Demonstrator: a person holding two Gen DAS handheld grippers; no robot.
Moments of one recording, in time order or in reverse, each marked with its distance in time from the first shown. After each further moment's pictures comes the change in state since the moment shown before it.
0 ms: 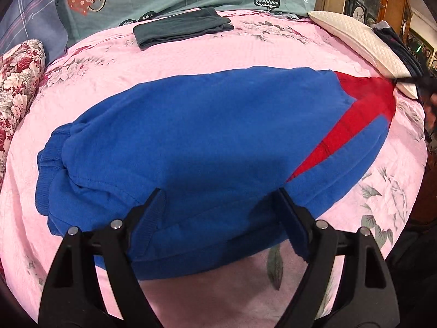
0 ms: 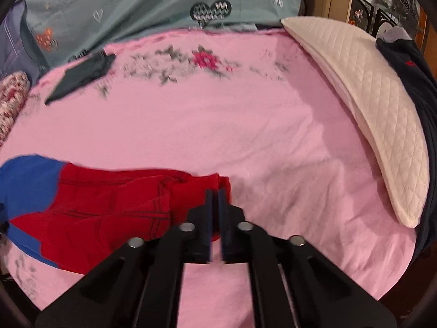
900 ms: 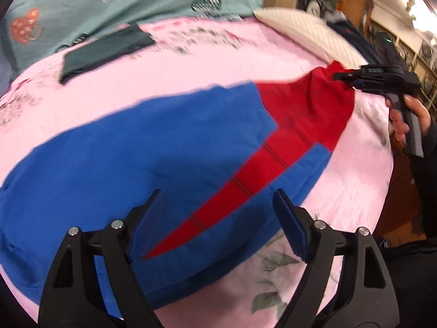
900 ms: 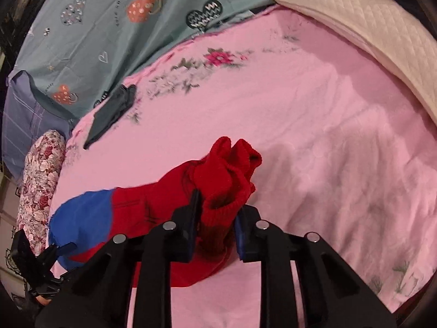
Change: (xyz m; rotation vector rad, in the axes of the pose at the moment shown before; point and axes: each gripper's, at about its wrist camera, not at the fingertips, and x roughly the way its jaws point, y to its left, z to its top) left arm 0.013 -0.087 0.048 0.088 -0.058 -0.201; right arm -0.050 0.014 -0.005 0.271 -0.135 0.372
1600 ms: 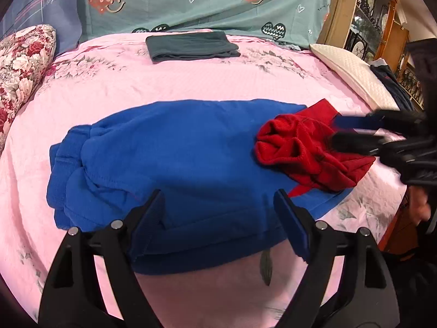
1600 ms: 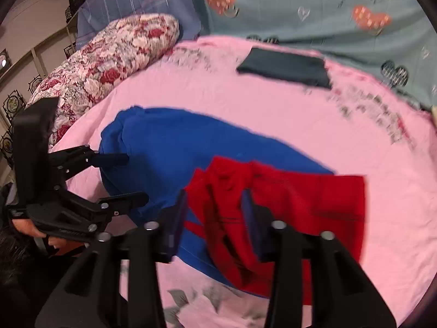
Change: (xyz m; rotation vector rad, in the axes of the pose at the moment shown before) left arm -0.073 0.094 -0.054 -0.194 -0.078 0.128; right arm 0.054 0.302 -0.109 -0.725 0.101 0.072
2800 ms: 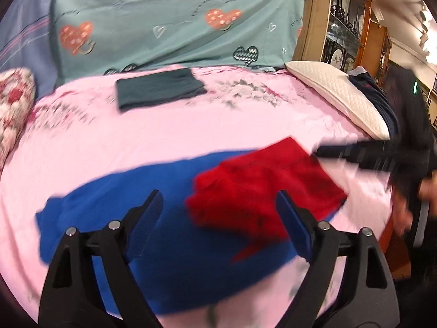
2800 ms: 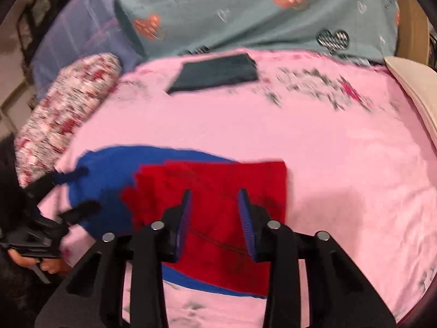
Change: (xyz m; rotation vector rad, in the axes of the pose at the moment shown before) left arm 0.011 -0.067 0.055 0.097 -0.114 -0.042; right arm 0.009 -0.097 -0.033 0.332 0.093 -0.052
